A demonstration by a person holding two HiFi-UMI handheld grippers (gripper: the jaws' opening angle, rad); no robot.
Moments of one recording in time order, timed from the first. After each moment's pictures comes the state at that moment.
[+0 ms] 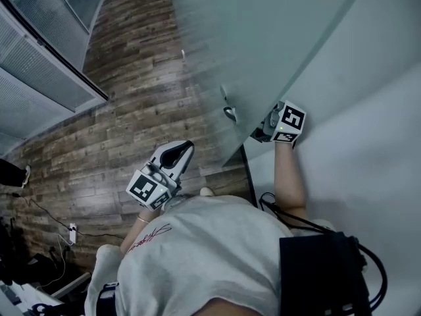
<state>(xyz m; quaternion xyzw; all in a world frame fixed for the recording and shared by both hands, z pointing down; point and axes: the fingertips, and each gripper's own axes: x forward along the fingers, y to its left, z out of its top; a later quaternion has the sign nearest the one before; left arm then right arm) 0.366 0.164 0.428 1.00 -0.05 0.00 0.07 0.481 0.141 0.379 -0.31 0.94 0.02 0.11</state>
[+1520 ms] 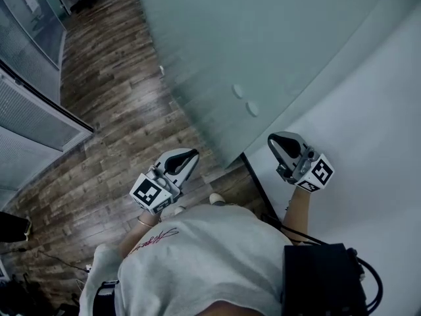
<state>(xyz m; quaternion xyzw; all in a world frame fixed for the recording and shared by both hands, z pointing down) 0.322 0.138 0.426 0.99 0.11 0.00 0.06 0.459 0.256 0.376 -0.59 0.80 0.05 0.06</state>
